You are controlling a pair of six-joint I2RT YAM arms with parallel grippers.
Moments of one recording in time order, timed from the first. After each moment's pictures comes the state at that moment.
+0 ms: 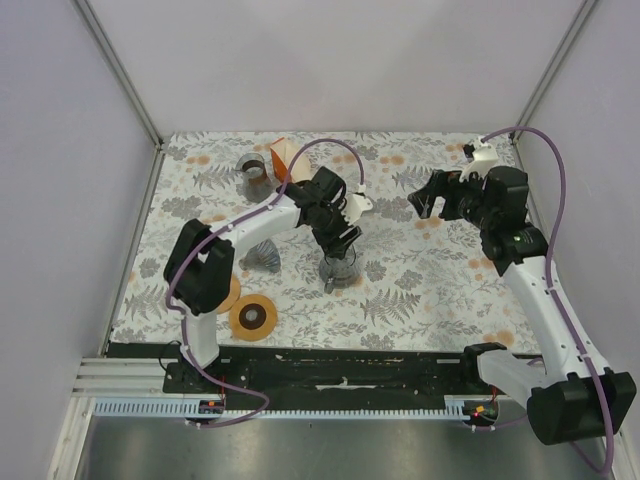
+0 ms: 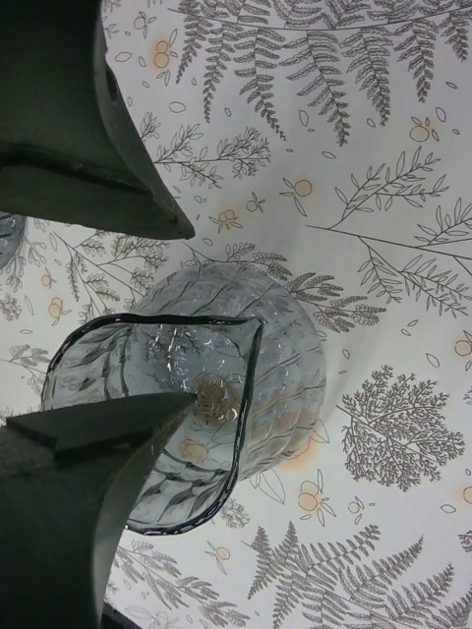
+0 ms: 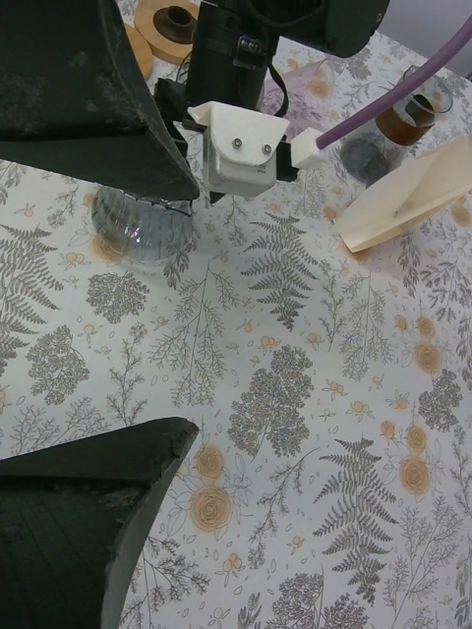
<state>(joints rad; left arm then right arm) -0.68 1.92 1.50 -0.67 0.34 0.41 0.13 1.05 1.00 -0.30 -0.32 0.21</state>
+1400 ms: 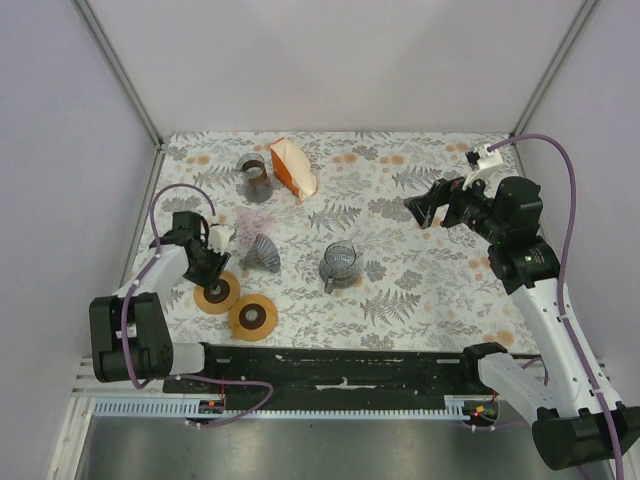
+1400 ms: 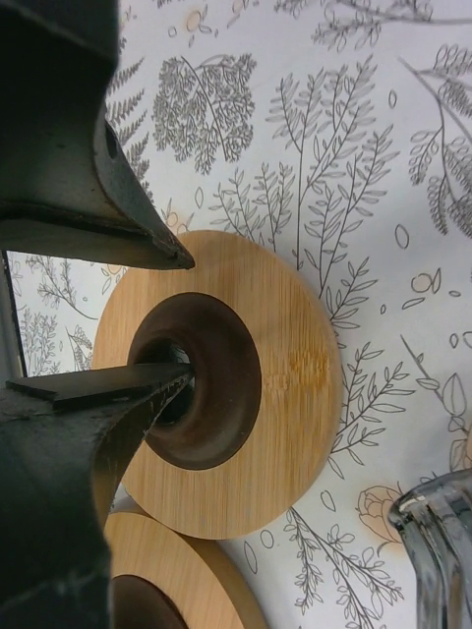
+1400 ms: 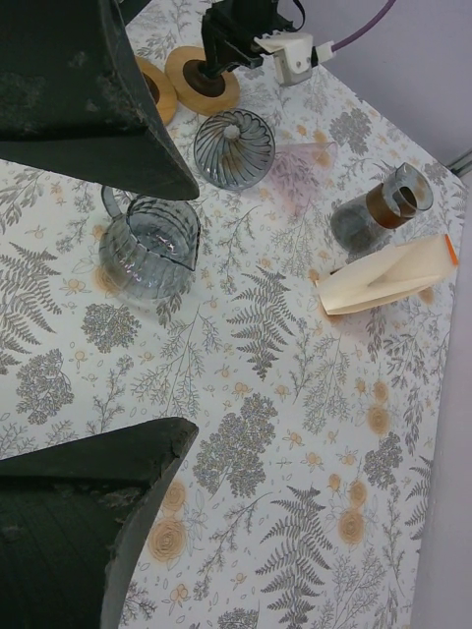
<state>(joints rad) 0.08 1.33 0.75 -0.66 0.08 0.55 0.17 0.92 1.00 -0.30 -0.40 0.18</state>
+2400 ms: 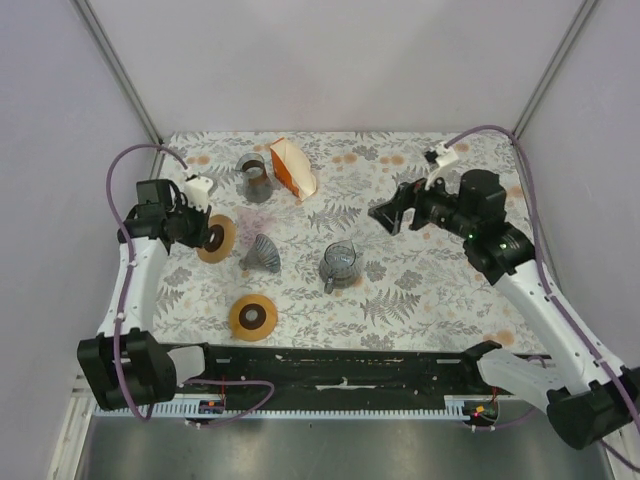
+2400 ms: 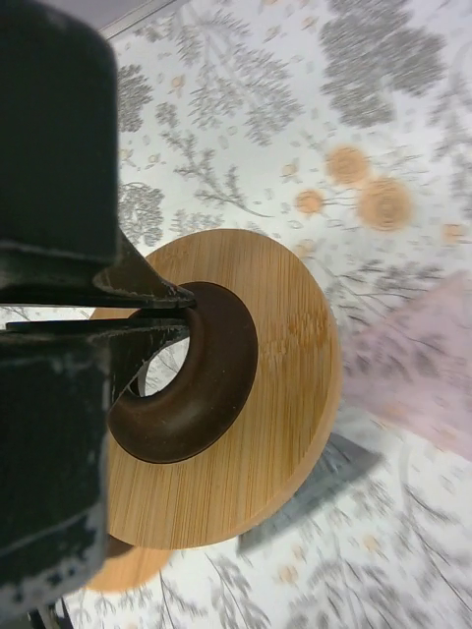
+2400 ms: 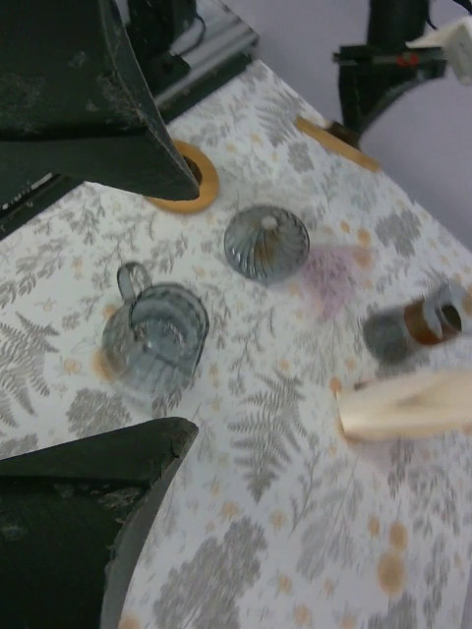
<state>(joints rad) 0.15 1.23 0.99 -0.70 0.32 0.49 0.35 1.01 1.04 -0.29 -0.40 0.24</state>
